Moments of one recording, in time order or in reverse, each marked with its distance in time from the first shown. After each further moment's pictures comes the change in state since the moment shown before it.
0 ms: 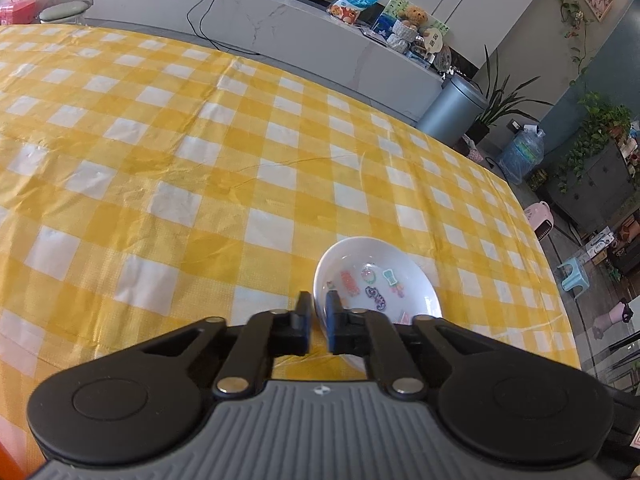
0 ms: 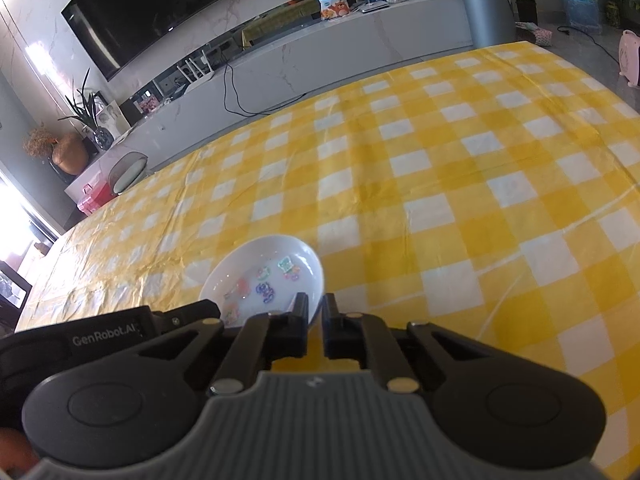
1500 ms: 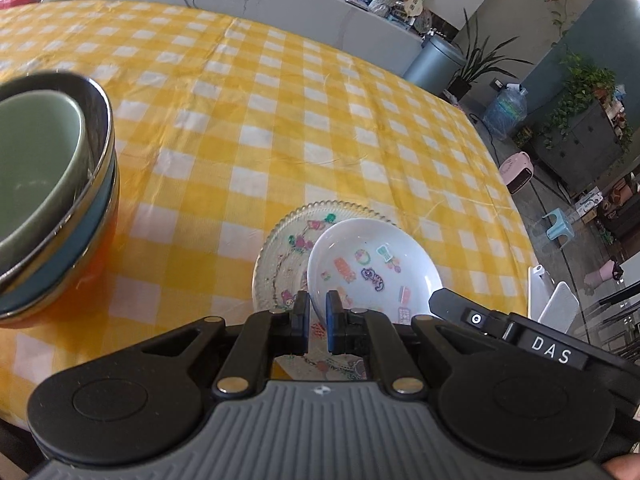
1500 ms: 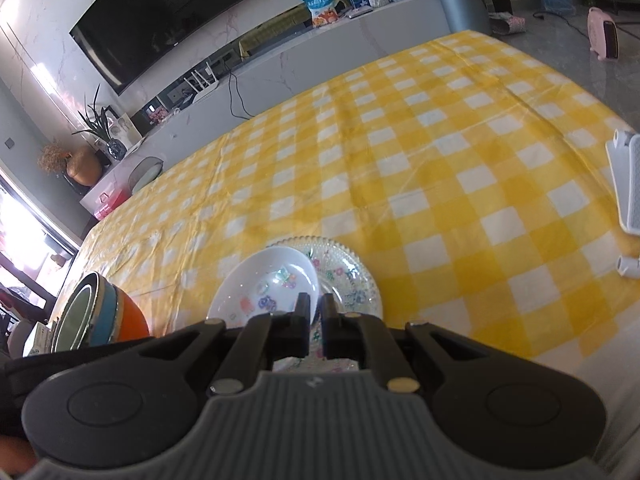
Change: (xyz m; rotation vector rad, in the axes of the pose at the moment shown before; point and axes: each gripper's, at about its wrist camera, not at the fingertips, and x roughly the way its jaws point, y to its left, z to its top) left arm -0.110 -0.022 -0.099 0.026 0.103 -0.006; right arm -0.142 -0.004 -0.104 0.072 -0.011 0.031
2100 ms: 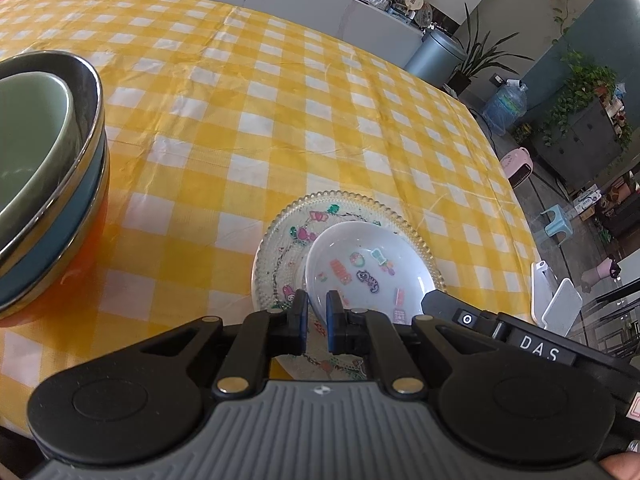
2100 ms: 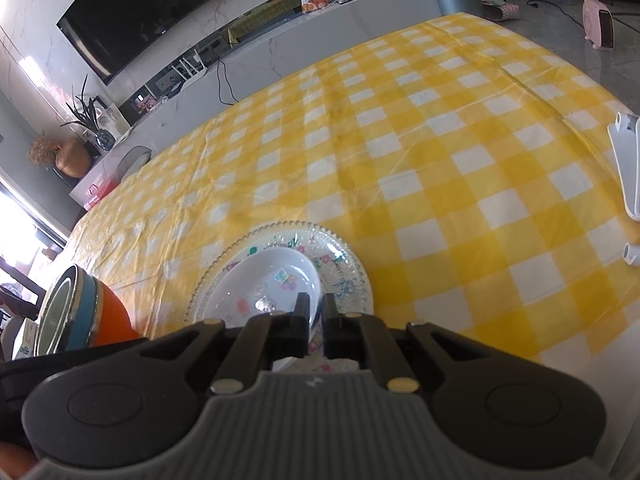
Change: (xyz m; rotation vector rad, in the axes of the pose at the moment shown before) left arm 0.009 0.002 -0.003 0.007 0.018 -0.008; right arm 0.012 0.002 0.001 -0.001 0.037 -0.040
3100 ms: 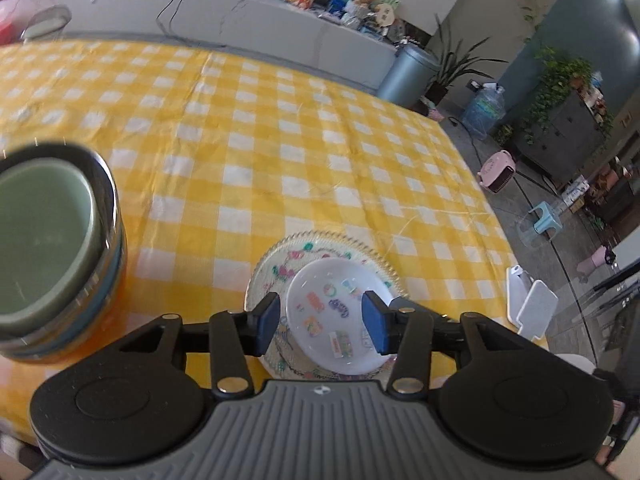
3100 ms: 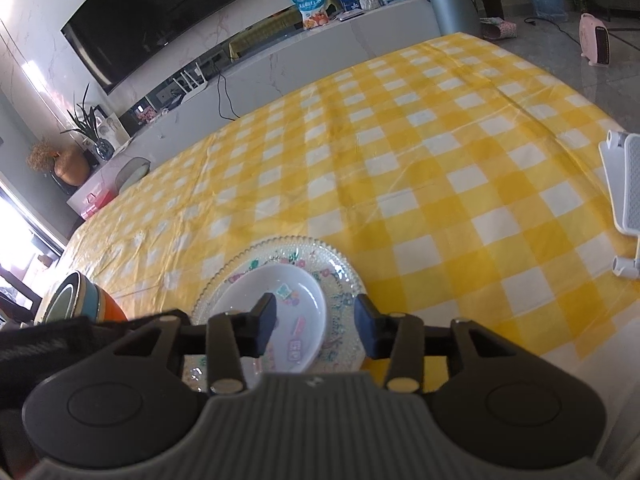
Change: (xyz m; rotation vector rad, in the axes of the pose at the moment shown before) left arm -0.051 -0.019 0.017 0.105 -0.070 -0.020; right arm -0.008 0.004 -0.001 -0.021 -0.057 -0.021
